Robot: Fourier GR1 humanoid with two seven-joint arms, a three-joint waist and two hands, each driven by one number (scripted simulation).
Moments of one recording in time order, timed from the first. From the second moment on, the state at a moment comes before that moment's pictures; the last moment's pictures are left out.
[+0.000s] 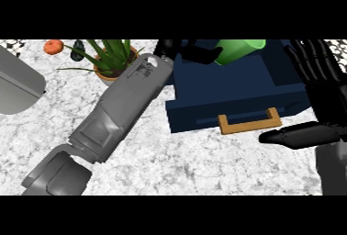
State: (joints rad) left arm -1.33 0.00 -0.25 -0.32 0.26 0.28 -0.20; right arm -0.34 -0.21 -0.13 -1.79 -0.12 0.23 0.06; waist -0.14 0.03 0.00
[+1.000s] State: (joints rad) left arm -1.26 0.00 -0.27 -0.41 0.55 0.26 -0.42; right arm -0.40 -0.26 0.09 -1.76 -0.30 0.56 0.15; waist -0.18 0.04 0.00
